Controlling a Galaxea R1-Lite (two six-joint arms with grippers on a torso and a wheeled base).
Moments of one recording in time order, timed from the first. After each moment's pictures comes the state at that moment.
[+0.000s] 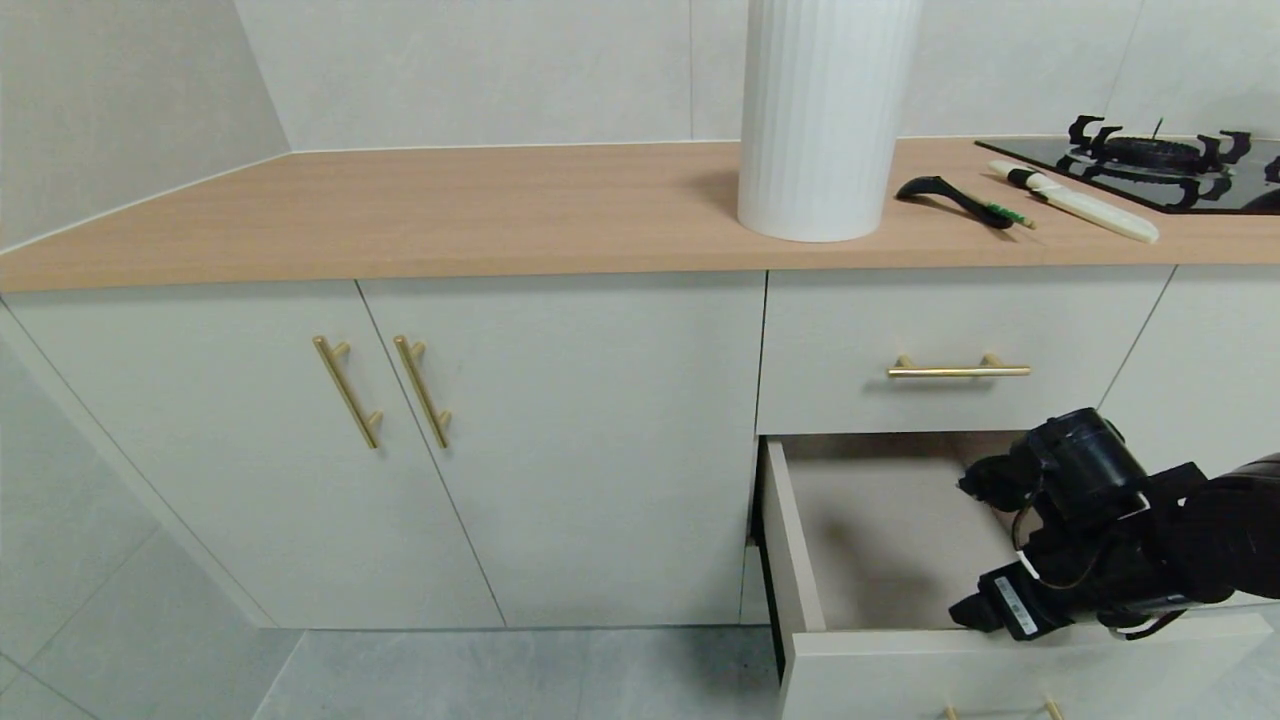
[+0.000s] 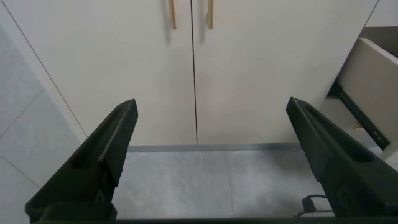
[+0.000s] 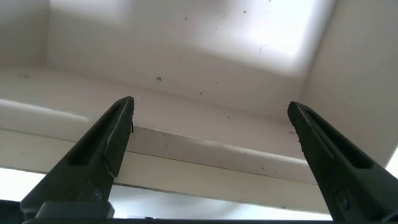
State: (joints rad) left arm 0.00 0.00 0.00 0.00 -0.01 0.00; right arm 0.32 1.77 -0.77 0.07 -0.18 -0.04
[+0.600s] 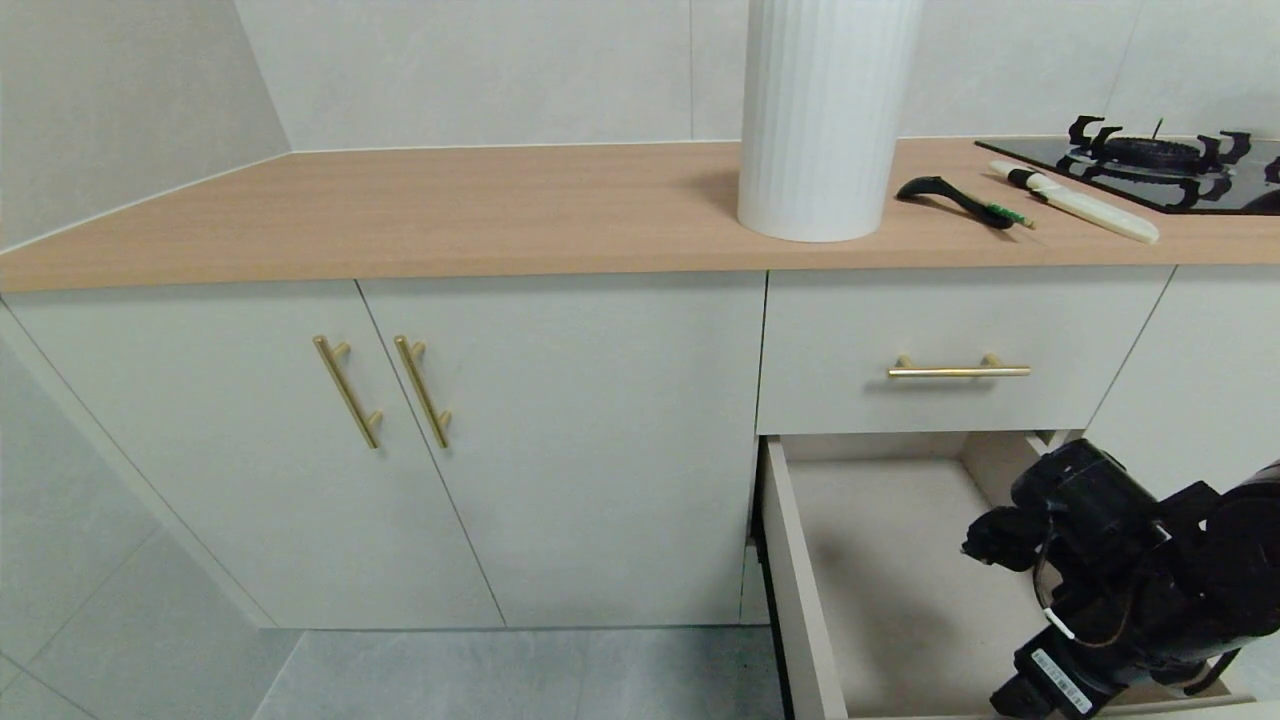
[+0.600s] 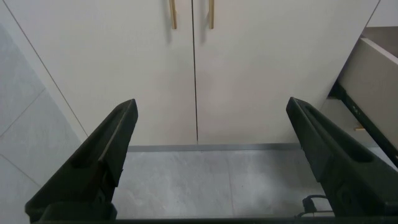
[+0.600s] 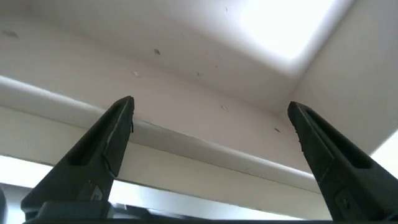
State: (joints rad) left arm 0.00 0.00 0.00 0.00 -0.01 0.00; right arm 0.40 1.70 -0.77 0.34 -0.18 -0.11
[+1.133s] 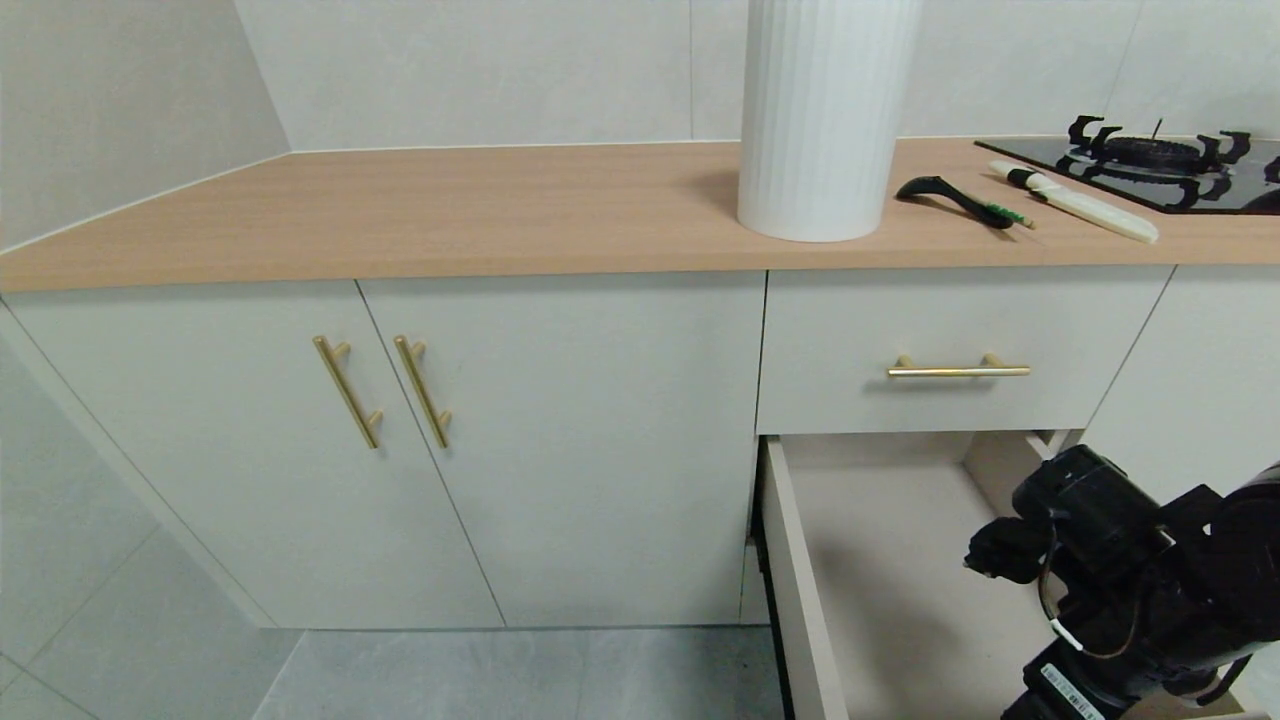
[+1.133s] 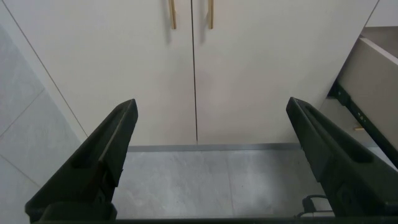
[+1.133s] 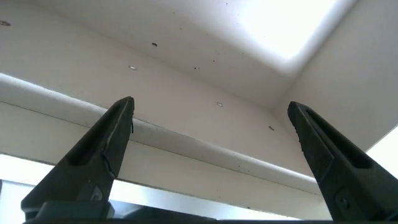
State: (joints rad) left arm 0.00 0.00 0.00 0.00 -0.01 0.00; right arm 0.41 1.69 -0.77 0.38 -0.18 -0.12
